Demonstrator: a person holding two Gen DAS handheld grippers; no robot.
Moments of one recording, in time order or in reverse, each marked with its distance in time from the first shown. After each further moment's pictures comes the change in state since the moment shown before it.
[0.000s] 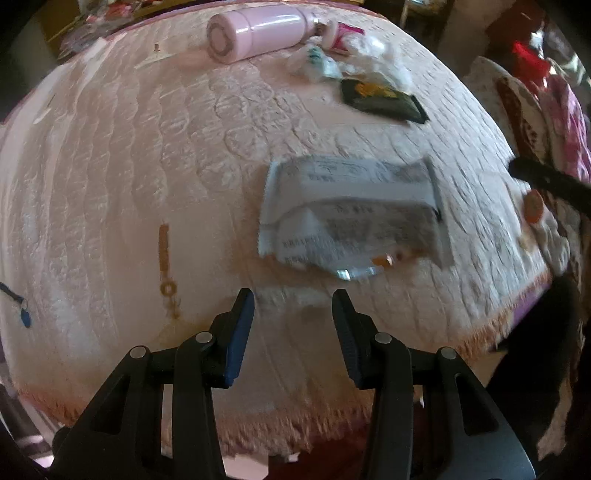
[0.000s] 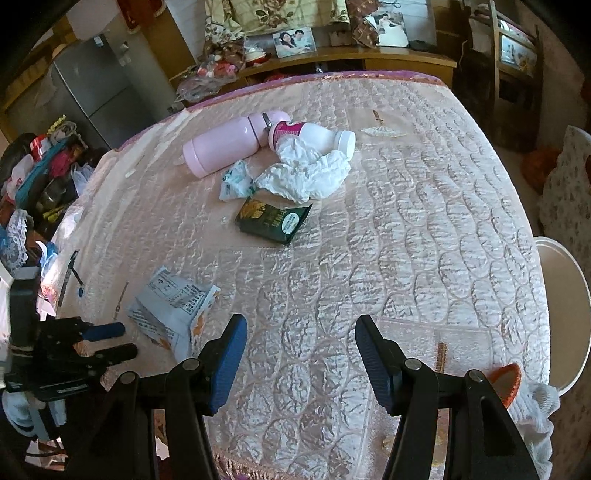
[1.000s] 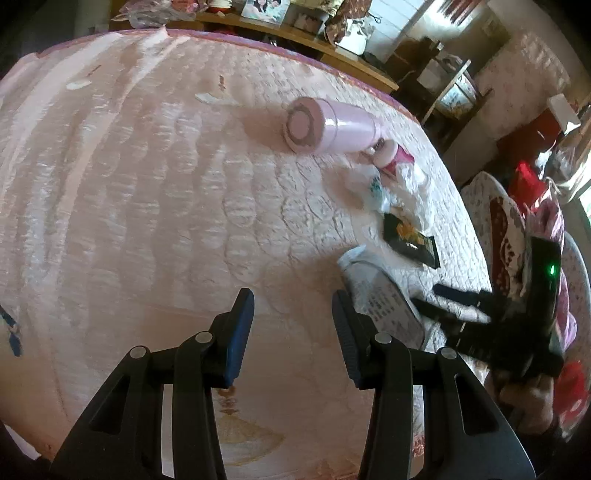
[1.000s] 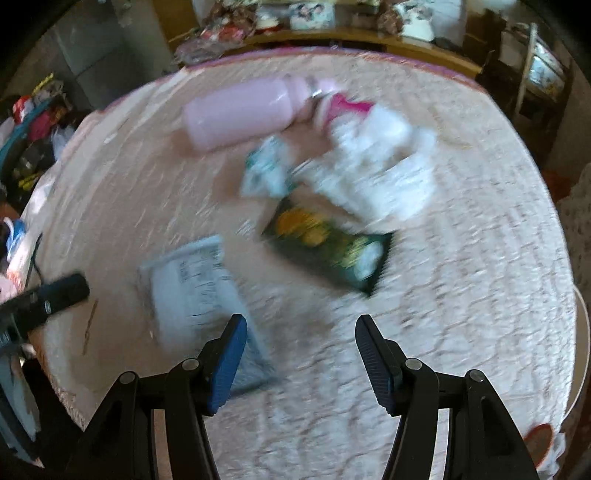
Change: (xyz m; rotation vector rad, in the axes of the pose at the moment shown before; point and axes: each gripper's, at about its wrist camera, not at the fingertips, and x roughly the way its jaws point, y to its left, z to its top) left arm -0.029 0.084 0.040 -0.287 -0.217 -0.181; right arm 0.090 0.073 0.038 -0.111 0.125 -0.086
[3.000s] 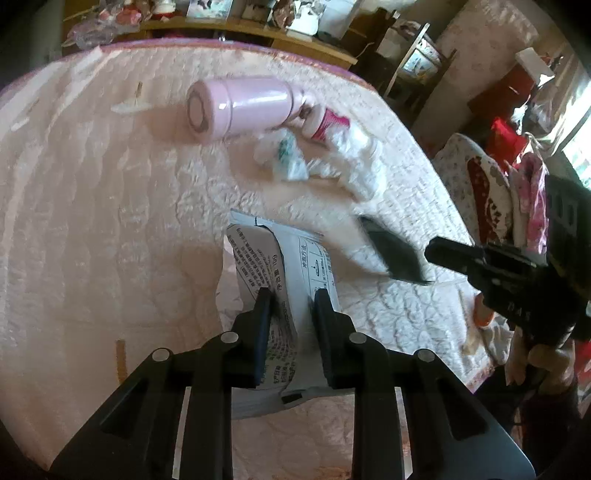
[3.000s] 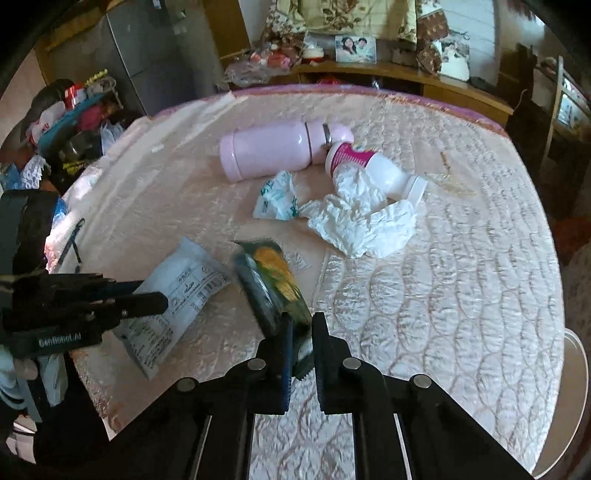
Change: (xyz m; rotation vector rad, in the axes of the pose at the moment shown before) left arm 0.027 -0.081 -0.008 0.160 0.041 -0.043; right arm -0.063 -0.052 -0.018 -0.117 -0.170 0.111
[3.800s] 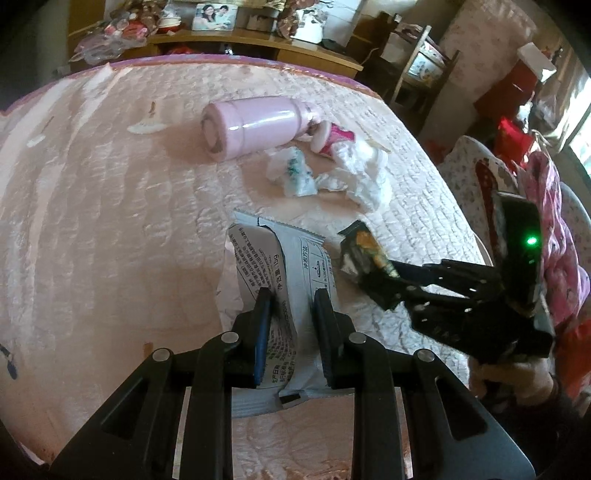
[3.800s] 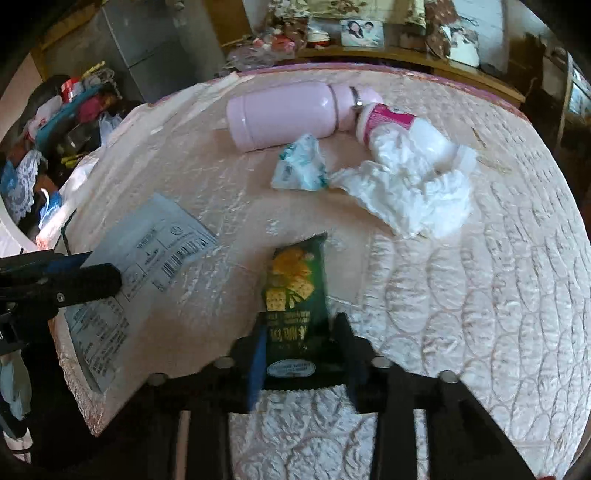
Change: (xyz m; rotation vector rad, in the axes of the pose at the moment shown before) left arm -0.012 -0.007 0.004 0.027 -0.026 0.059; right arm 0.062 0.013 0.002 0.049 0.061 0.039
